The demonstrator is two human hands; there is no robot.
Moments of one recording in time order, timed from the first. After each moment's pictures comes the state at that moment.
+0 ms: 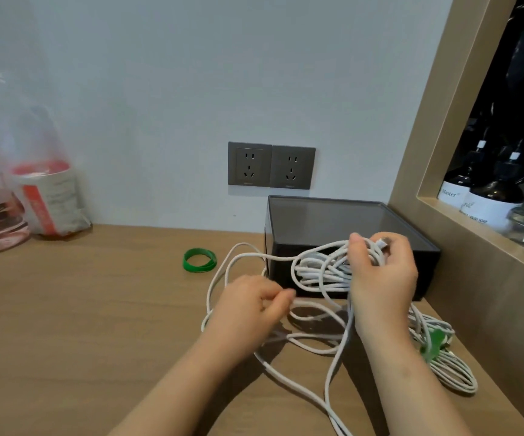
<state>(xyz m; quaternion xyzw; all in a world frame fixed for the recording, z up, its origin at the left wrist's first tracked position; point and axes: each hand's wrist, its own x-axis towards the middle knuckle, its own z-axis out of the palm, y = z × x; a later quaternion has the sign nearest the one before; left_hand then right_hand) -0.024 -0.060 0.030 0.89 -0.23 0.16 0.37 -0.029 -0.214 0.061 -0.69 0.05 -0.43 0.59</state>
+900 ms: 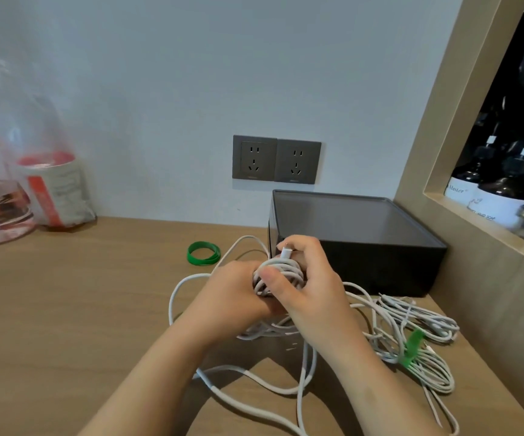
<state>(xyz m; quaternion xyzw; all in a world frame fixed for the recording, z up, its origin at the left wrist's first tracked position) -0.031 -0.042 0.055 0.87 -0.20 0.03 0.45 -0.049 -0.171 0.054 -0.81 -0.19 -0.16 0.54</state>
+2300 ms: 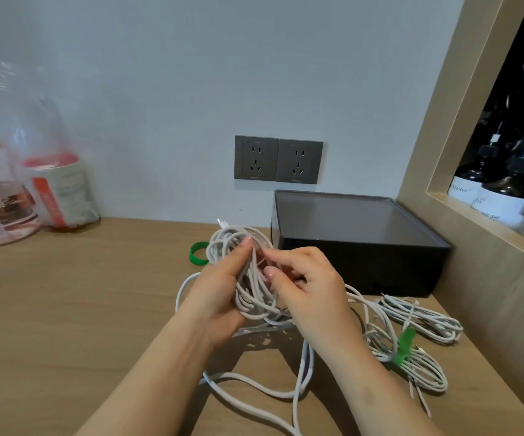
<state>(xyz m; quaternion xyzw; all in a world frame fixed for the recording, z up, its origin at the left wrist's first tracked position) -0.023 -0.042 0.051 0.41 0.02 -0.16 0.90 -0.037 -0.169 0.040 -0.81 -0.18 -0.22 0.51</state>
